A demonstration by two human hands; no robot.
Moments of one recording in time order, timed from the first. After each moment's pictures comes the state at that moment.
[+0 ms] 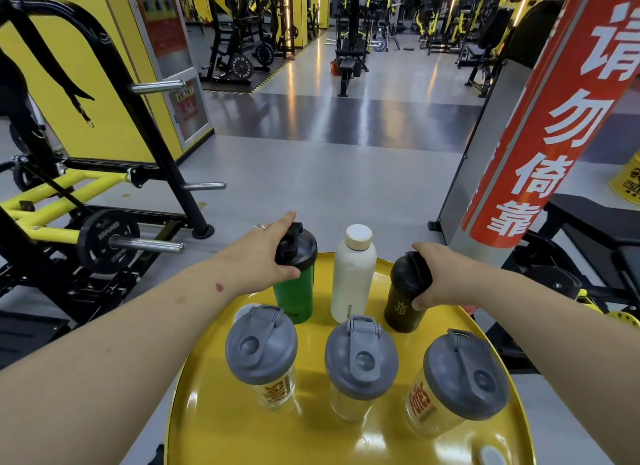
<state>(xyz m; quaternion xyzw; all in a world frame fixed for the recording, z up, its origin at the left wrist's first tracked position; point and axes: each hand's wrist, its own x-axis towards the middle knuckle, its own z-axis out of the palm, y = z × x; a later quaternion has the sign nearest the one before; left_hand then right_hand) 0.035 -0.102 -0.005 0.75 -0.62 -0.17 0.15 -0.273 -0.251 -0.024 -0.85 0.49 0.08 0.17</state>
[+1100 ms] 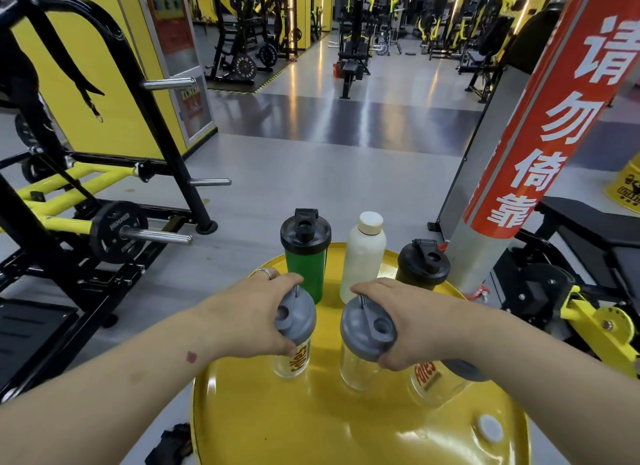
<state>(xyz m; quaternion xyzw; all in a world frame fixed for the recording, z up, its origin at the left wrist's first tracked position) 0.007 0.014 -0.009 0.73 -0.67 -0.16 0.02 -0.240 -0.102 0.013 -0.93 0.29 0.12 0.18</state>
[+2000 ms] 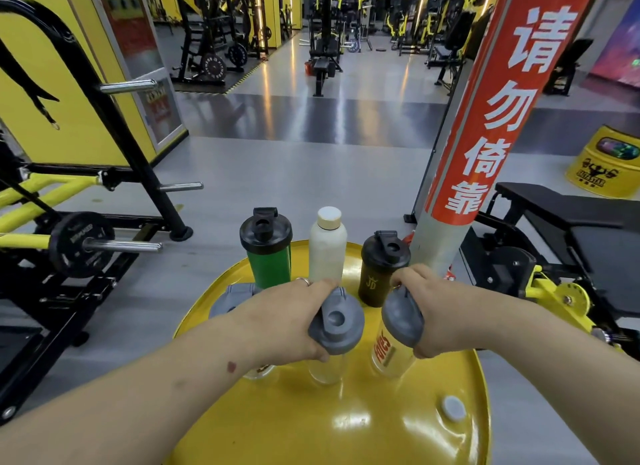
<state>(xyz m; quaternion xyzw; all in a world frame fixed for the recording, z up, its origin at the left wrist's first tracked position) -0.079 -0.027 -0.015 0.65 -0.75 -0.15 0.04 -0.322 -0.122 0.013 -0.88 0.43 0.15 0.12</state>
